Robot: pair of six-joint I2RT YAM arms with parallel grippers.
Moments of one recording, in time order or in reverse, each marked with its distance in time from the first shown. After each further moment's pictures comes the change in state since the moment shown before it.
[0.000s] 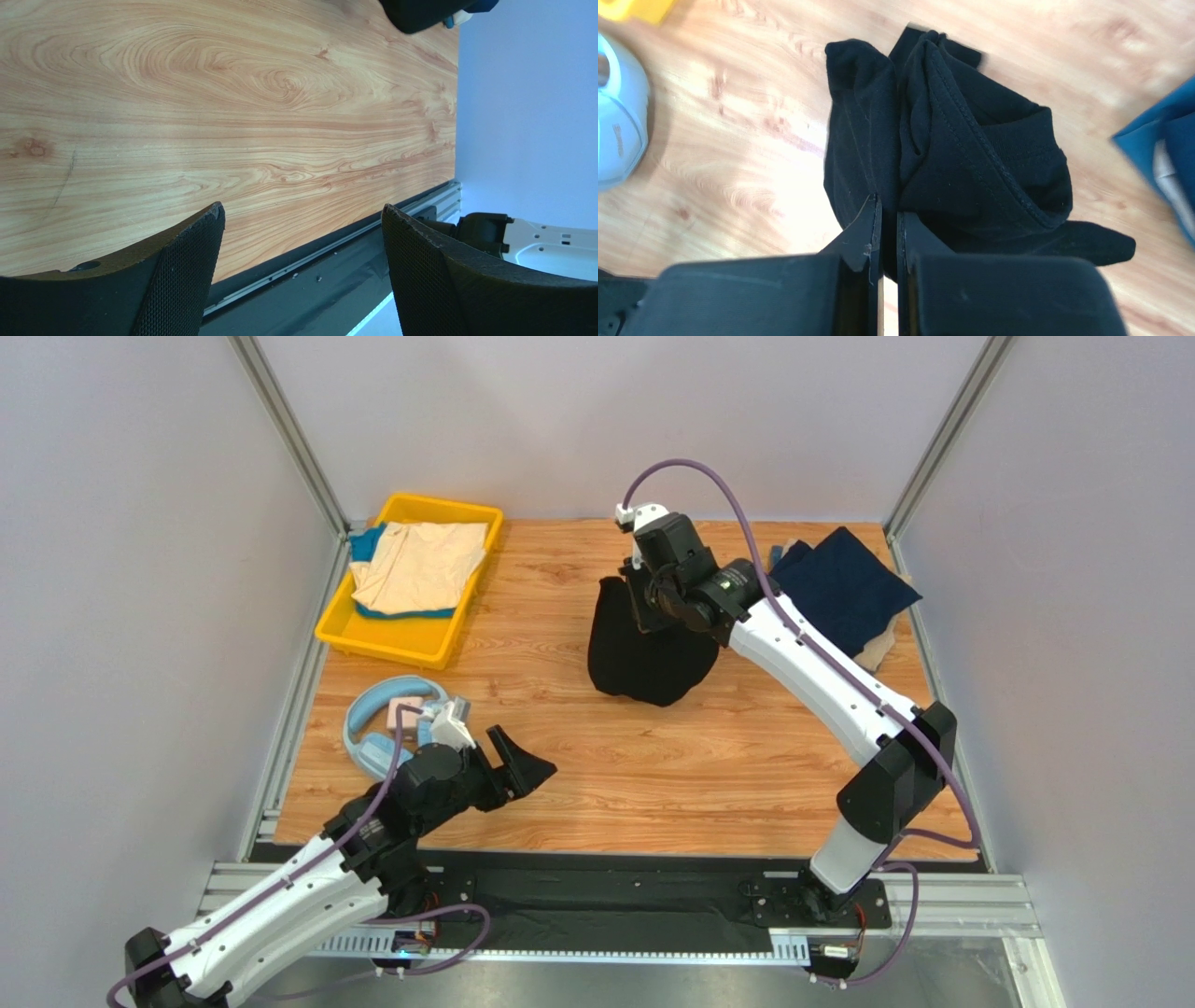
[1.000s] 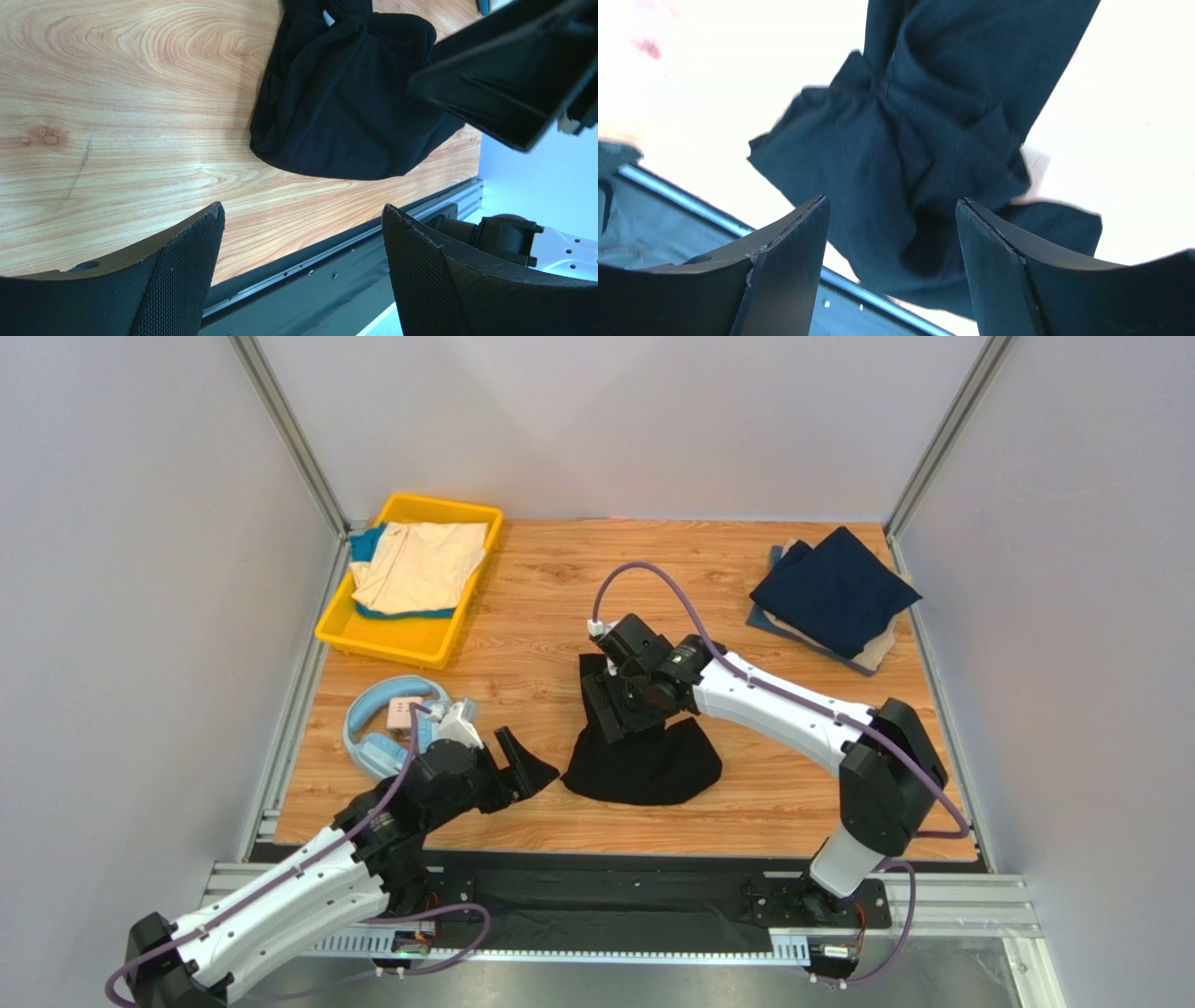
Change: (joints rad) left arm 0.000 0.089 0.000 0.007 0.007 0.003; right arm 0.169 -0.040 -0.425 0.031 -0.145 0.182
